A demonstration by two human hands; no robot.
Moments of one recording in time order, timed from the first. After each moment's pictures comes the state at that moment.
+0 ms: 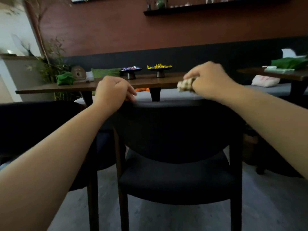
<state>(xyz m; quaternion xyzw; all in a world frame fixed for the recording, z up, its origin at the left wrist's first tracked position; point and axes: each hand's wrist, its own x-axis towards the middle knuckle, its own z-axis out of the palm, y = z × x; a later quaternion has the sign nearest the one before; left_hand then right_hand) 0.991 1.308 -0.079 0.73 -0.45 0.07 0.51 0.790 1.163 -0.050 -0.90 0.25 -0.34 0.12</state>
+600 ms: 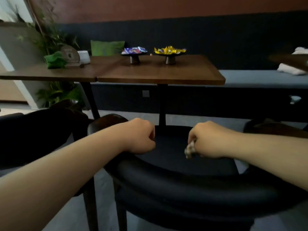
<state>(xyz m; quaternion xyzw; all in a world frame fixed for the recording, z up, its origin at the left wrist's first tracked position) 1.024 1.216 -0.079 0.85 -0.52 -0.14 0.00 0.876 1.095 -0.078 -0.94 0.30 0.11 0.11</state>
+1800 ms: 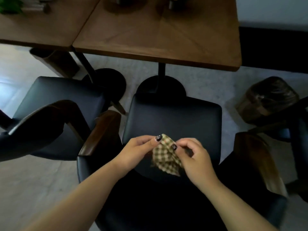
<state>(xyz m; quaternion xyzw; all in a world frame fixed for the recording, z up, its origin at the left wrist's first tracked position) 1.038 1.169 -0.091 0.65 -0.13 -0.53 0.54 0.892 1.055 -0.100 -0.73 0.39 -0.13 0.54</state>
